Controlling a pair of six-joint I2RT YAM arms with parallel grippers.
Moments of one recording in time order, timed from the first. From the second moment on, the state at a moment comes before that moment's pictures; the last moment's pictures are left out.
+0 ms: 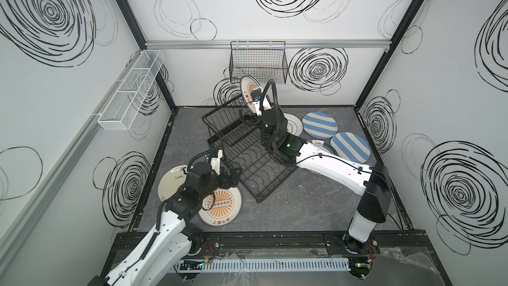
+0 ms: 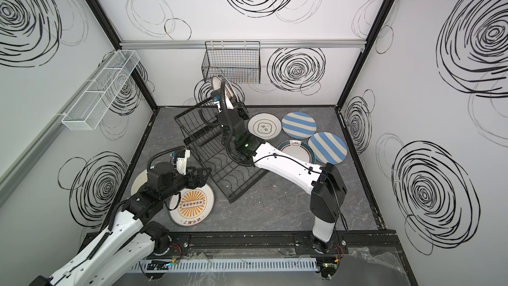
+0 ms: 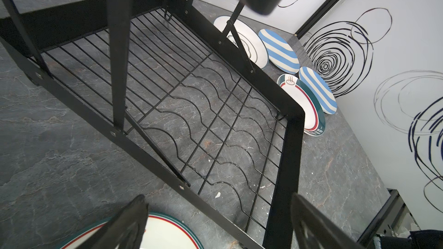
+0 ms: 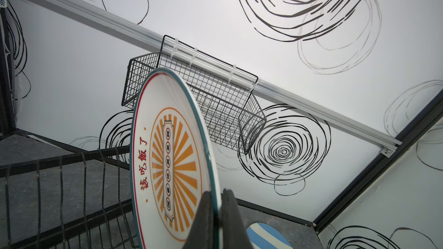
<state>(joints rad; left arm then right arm) -0.39 0.68 0.47 -0.29 0.18 -0.47 0.94 1.76 1.60 0.24 0.93 -0.41</state>
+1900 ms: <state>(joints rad) -0.39 0.66 0.47 -0.29 0.17 -0.47 0.92 1.86 1.65 0.25 0.93 -0.47</state>
